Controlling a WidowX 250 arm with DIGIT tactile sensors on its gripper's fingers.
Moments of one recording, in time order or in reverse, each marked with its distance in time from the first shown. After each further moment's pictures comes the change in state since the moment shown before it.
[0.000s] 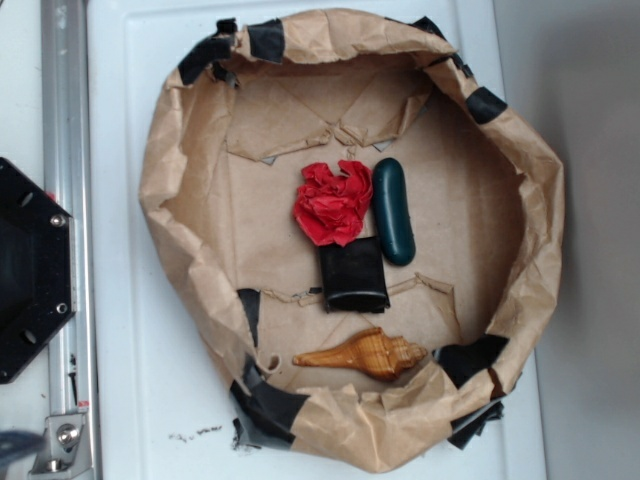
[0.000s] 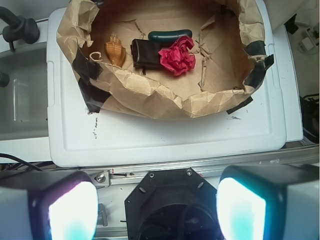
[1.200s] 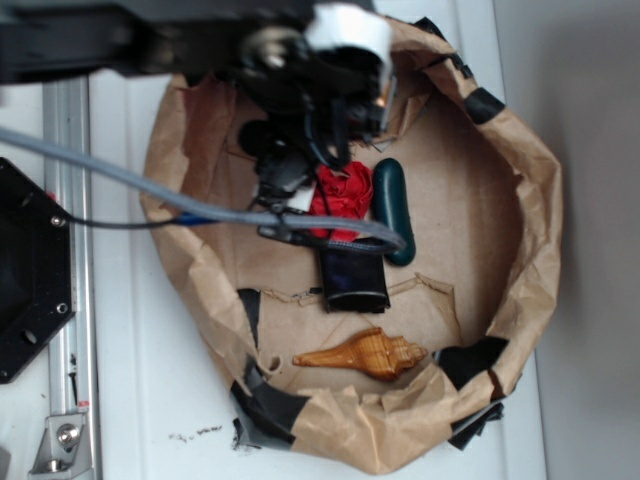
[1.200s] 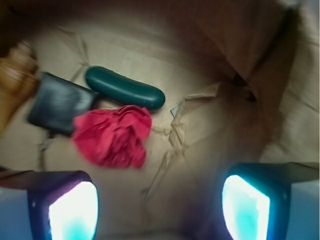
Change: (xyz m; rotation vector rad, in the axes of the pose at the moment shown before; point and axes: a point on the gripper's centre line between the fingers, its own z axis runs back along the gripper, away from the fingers) arm 0.126 0.078 -0.159 0.114 0.000 -0.410
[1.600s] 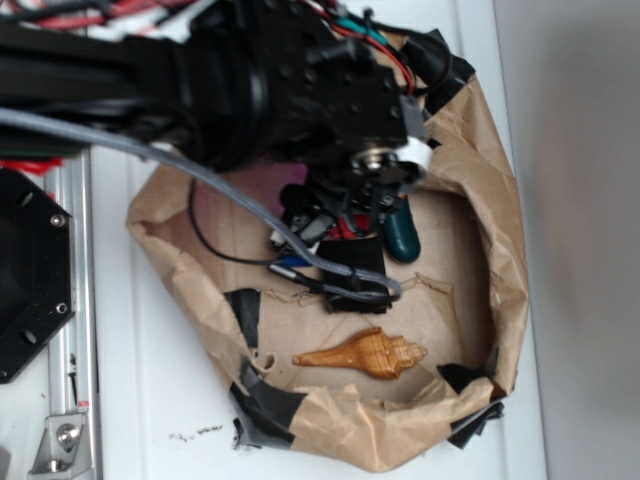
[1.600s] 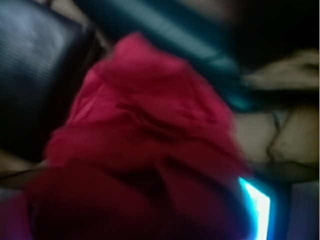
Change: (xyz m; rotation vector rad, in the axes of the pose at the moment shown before) arm 0.013 -0.035 -0.069 -0.160 0.092 -0.132
